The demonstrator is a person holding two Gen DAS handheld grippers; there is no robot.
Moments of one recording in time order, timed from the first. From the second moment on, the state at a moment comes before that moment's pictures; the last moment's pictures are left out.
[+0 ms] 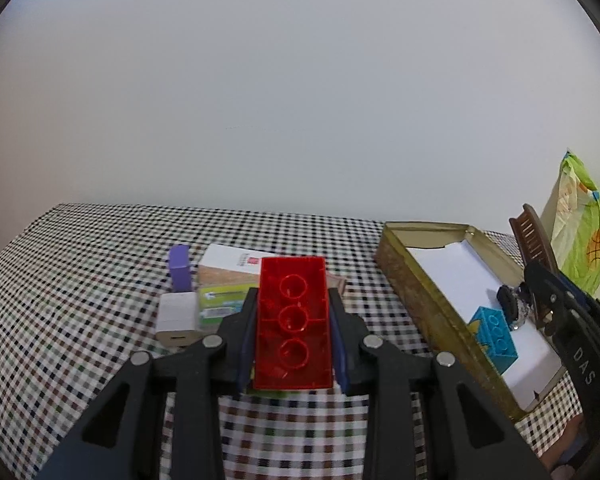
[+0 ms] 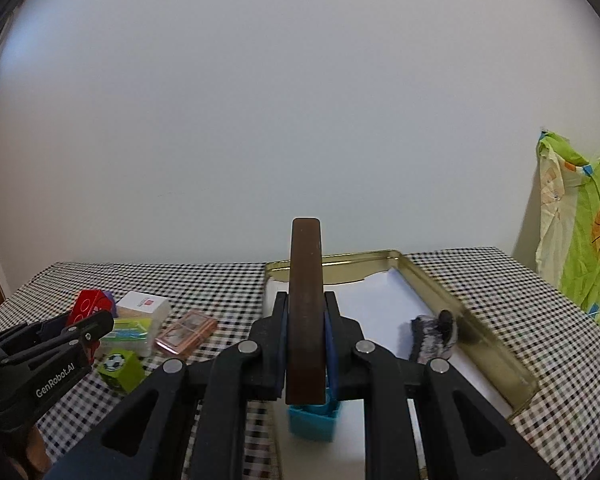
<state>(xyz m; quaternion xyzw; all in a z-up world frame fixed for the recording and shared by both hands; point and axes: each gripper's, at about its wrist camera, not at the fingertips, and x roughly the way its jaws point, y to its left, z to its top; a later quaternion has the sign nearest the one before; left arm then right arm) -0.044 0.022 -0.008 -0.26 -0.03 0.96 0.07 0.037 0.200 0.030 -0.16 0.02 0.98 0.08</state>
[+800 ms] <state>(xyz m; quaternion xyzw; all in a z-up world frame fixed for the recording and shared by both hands) -0.046 0.140 0.002 -0.25 0.01 0.96 0.16 0.030 0.284 0.024 -0.18 0.01 0.97 0.14</state>
